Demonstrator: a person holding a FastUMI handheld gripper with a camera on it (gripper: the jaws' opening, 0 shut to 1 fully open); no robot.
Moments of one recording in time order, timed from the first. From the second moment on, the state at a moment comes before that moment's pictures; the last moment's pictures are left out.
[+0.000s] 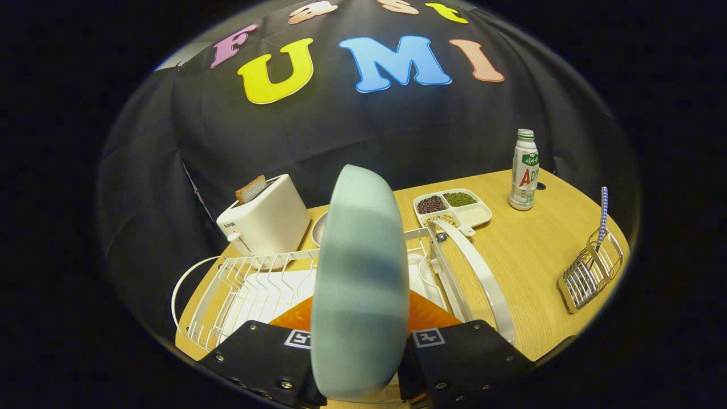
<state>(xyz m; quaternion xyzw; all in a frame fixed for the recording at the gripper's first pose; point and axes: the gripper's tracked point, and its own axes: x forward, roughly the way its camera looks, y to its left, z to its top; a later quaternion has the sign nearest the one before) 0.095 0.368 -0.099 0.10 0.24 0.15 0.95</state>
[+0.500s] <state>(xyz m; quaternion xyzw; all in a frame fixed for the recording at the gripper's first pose) 0.098 0.355 -0.064 -0.02 0.21 0.05 0.98</state>
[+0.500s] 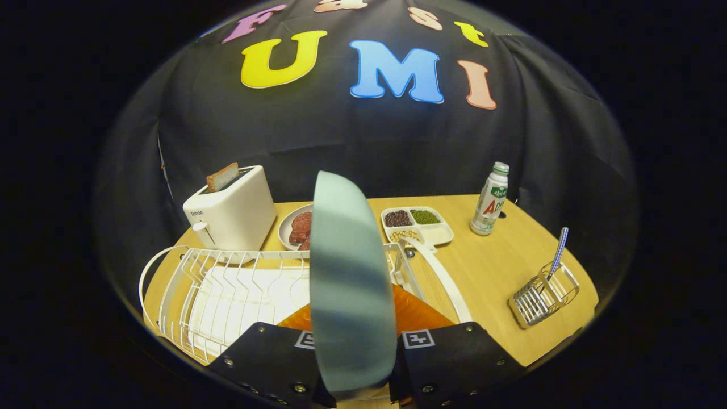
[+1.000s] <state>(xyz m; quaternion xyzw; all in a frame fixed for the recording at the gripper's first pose) 0.063 0.325 0.009 -0.13 0.15 0.00 0.98</state>
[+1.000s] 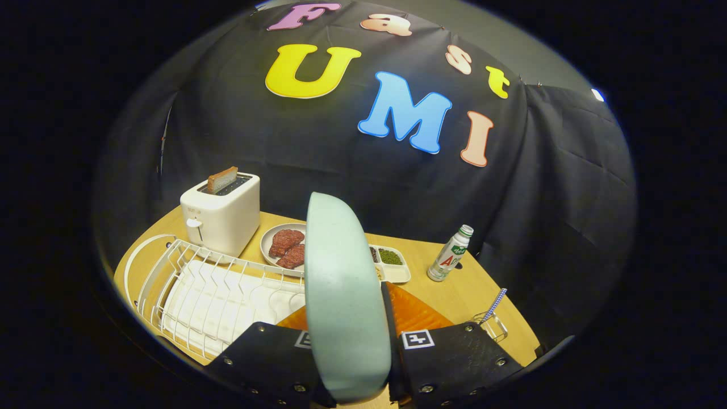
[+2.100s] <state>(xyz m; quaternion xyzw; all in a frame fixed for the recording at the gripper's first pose) -0.111 0.271 -0.114 -0.03 0.28 0.08 0.96</state>
